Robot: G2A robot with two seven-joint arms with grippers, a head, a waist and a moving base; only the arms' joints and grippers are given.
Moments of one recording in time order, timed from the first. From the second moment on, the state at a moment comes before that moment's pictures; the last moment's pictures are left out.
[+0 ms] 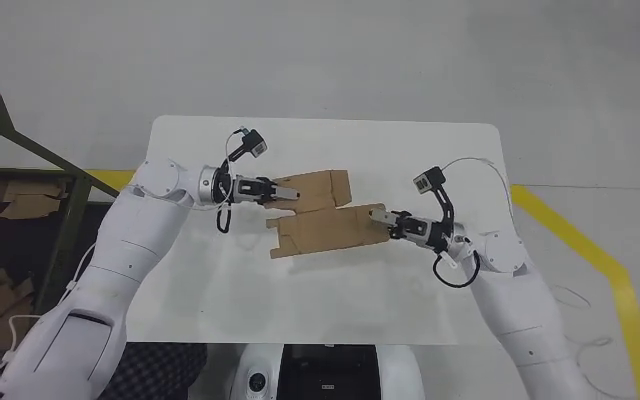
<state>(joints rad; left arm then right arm) 0.84 -1.01 -1.05 -1.14 -0.58 -0.40 -1.42 -1.22 -1.20 1.25 -1.43 0.41 -0.38 1.13</state>
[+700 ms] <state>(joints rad) 0.84 -1.02 -1.04 -1.15 -0.56 -0.39 -1.43 -1.19 -1.19 1.20 -1.41 0.38 -0.38 1.15</state>
